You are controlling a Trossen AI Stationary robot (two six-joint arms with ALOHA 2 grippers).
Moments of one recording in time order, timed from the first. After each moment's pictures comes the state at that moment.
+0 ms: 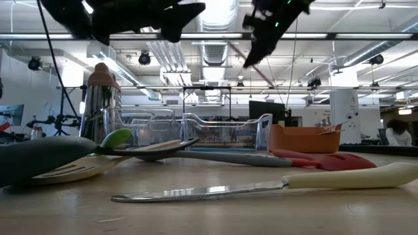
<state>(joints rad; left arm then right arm) 0.11 1.29 0.65 0.78 0.37 0.05 -0.55 1.54 1.46 -0.70 -0.02 -0.39</state>
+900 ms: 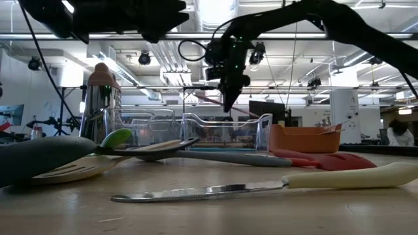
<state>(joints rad) 0.12 1.13 0.55 0.73 0.13 0.16 -0.58 2.33 2.34 -1.31 -0.04 -0.69</state>
